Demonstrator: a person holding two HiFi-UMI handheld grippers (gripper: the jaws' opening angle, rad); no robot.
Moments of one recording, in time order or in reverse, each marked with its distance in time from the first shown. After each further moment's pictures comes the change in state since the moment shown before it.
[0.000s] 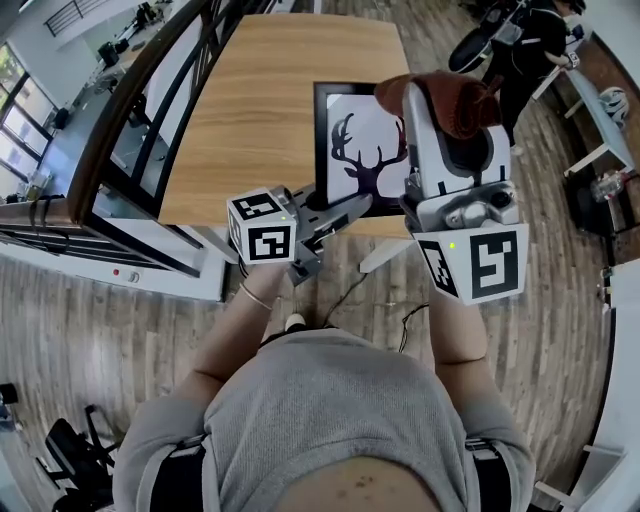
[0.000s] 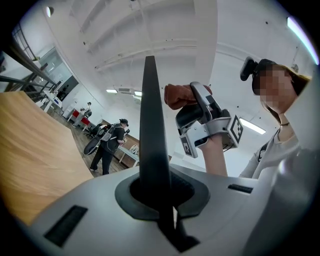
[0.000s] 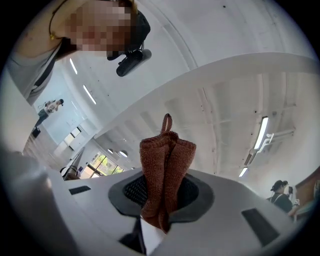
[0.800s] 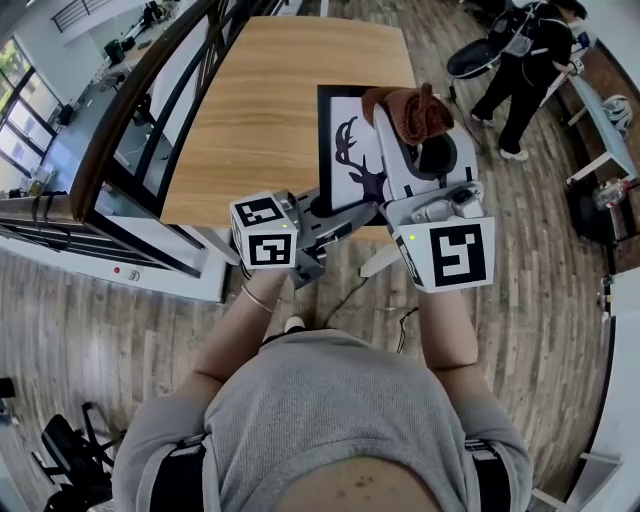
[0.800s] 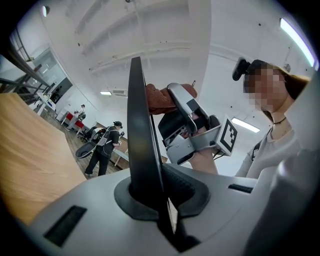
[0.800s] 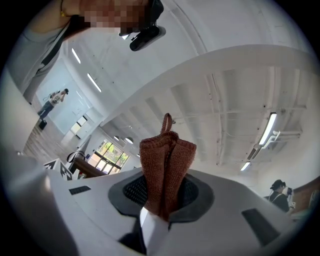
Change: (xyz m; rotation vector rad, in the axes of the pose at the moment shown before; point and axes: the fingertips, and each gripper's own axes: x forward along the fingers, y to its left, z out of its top) left arm 0.001 -0.003 -0.004 0.050 -0.005 -0.052; right arm 0.004 0.025 -0.063 -0.066 0.156 0.054
